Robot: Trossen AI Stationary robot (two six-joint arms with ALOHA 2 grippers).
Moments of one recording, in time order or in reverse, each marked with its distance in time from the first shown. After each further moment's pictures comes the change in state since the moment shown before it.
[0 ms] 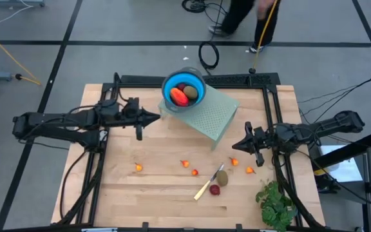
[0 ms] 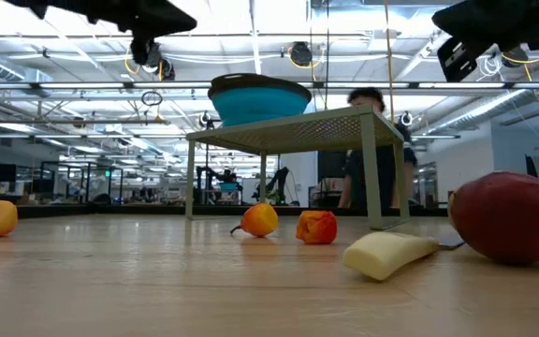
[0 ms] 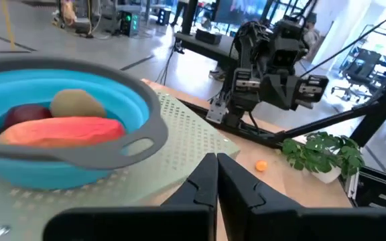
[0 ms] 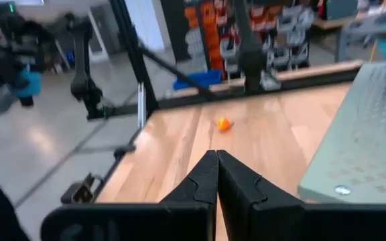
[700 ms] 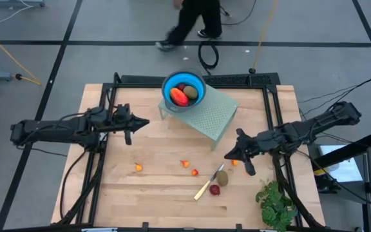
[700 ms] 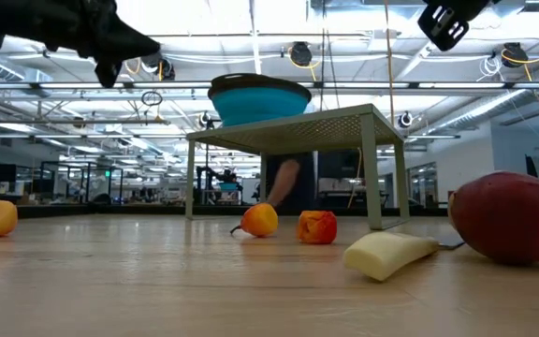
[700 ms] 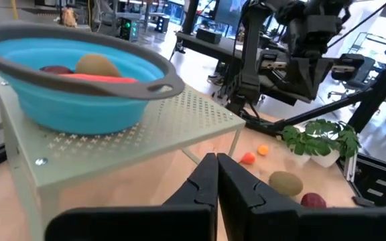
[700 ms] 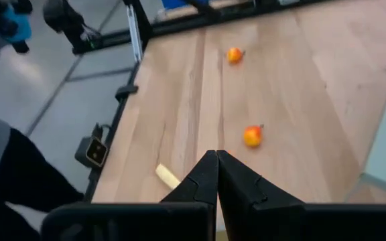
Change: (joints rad) left arm 0.000 -0.283 -0.249 -0.002 0.005 0.003; right arm 0.126 0.402 0.446 -0.431 0.053 0.136
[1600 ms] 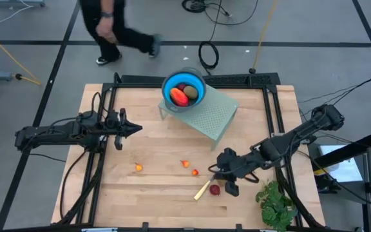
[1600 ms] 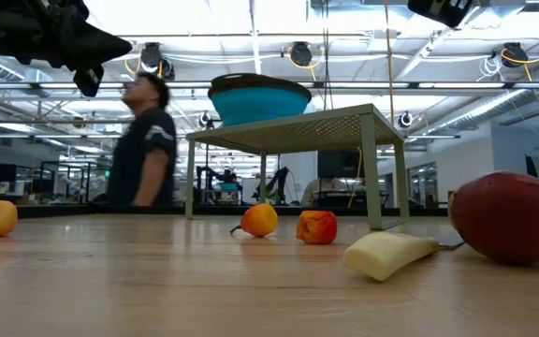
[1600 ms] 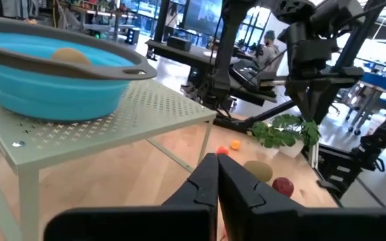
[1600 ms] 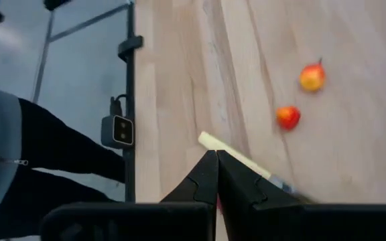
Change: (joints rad) left arm 0.000 -0.244 -0.132 -0.051 0.108 0.013; right arm 0.134 0.447 0.384 -0.240 -0.007 0.326
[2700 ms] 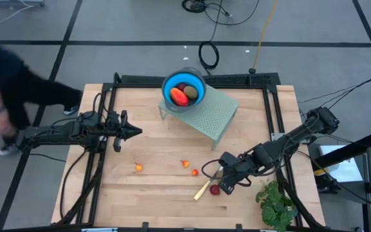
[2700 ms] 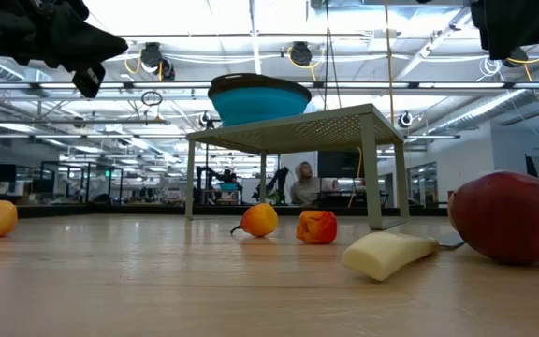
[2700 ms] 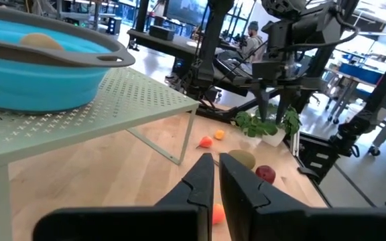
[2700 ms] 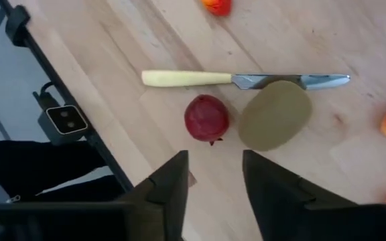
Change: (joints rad) left arm 0.000 0.001 0.000 -0.017 0.078 -0.007; right arm 0.012 0.100 0.058 -0.294 -0.085 0.530
